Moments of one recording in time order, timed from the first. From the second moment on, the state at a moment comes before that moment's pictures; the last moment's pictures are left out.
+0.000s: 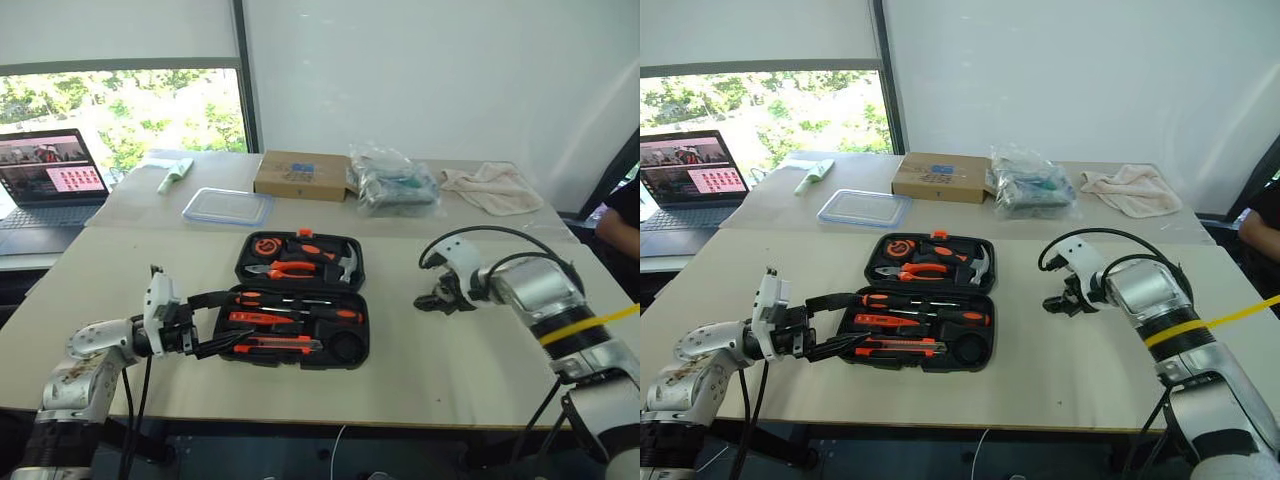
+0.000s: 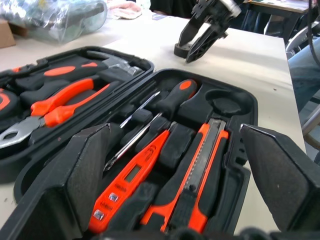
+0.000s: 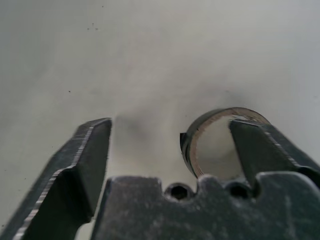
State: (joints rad) left arm -0.25 0.70 0.17 0.07 -0.55 0.19 -1.28; right arm -0.91 -0.77 0.41 0.38 0.20 0.97 0.75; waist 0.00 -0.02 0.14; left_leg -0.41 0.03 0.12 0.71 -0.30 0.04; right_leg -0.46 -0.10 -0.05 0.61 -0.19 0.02
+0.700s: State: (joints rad) left arm -0.20 0.72 0.14 0.01 -0.54 0.17 -1.38; right arm -0.92 -0.76 0.46 -0.18 0.31 0.88 1.24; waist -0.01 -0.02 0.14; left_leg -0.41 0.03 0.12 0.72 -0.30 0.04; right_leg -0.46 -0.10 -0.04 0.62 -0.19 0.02
